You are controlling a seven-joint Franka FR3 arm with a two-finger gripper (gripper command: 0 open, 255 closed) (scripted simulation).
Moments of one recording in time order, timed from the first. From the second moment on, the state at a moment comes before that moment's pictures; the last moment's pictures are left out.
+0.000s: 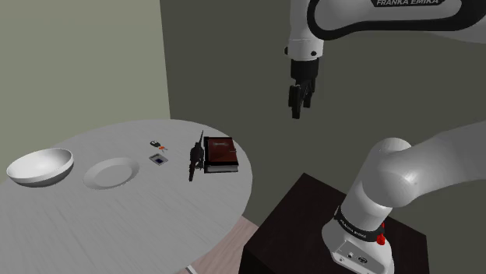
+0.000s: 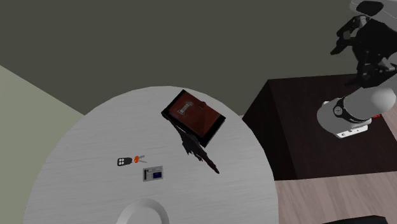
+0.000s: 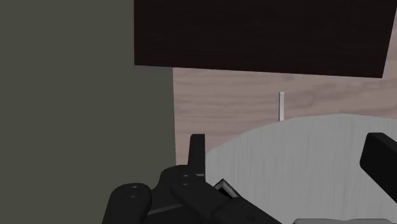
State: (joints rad) arm -0.01 -0.76 0.06 -2.42 -0.07 1.49 -0.03
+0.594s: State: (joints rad) arm -0.03 -0.49 0.10 -2.33 -0.01 1.64 0.11
